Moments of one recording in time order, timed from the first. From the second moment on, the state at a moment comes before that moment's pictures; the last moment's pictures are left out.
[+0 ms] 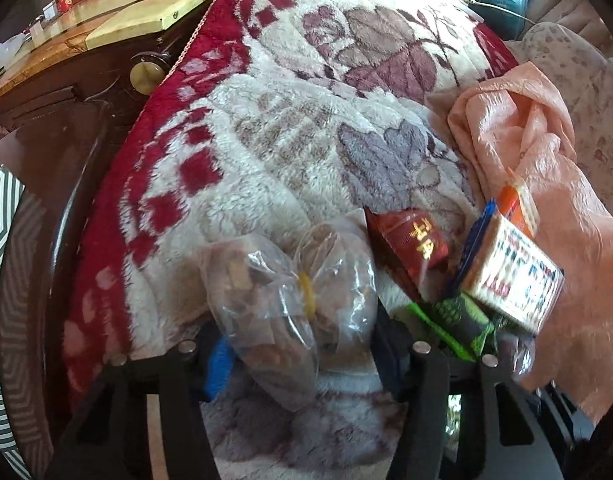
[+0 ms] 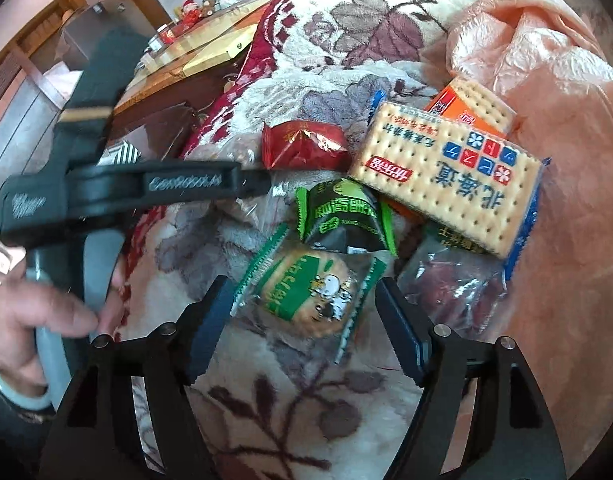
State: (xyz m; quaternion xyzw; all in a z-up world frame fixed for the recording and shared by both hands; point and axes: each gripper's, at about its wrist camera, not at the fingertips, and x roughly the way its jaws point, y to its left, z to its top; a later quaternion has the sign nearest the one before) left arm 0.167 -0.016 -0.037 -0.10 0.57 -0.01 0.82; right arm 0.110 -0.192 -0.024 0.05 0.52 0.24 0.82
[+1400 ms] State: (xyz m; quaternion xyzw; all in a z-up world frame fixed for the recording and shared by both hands) left arm 0.071 0.037 -0.010 -0.13 0.53 0.02 0.84; right arm 0.058 -0.159 0.011 -0.05 0.49 0.30 0.82
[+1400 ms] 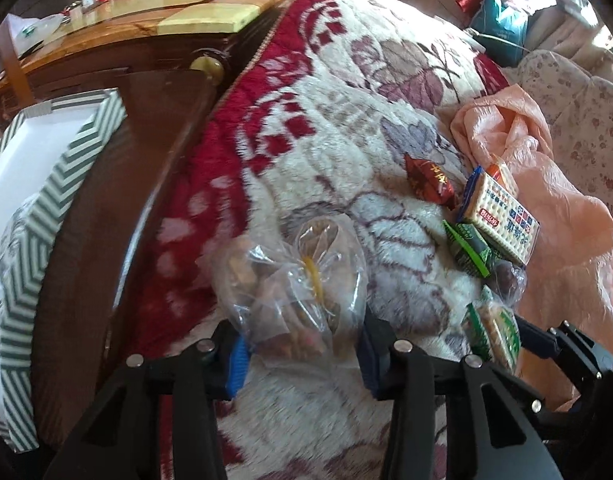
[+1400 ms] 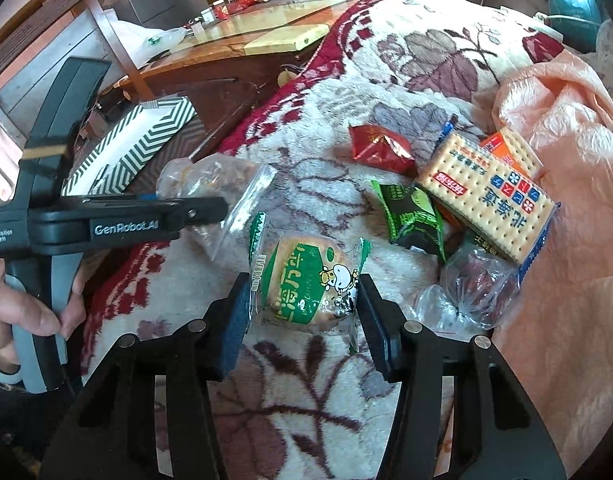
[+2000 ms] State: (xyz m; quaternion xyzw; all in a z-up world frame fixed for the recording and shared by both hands) left arm 0.023 0.081 0.018 -0.13 0.49 0.07 0.86; right arm 0.038 -0.113 0.025 -0.08 0.48 0.33 0.81
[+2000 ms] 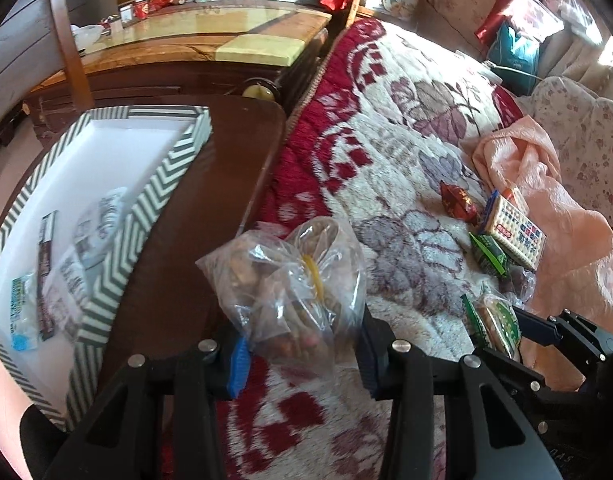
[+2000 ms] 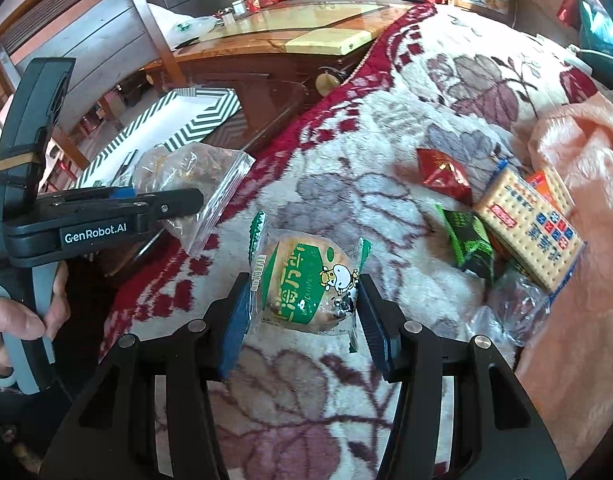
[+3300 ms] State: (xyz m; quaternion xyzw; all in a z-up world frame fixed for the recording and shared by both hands) left arm -0.009 0.228 0.017 -0.19 0.46 0.20 0.84; right arm 0.031 -0.006 0.035 -0.15 0.47 0.40 0.77
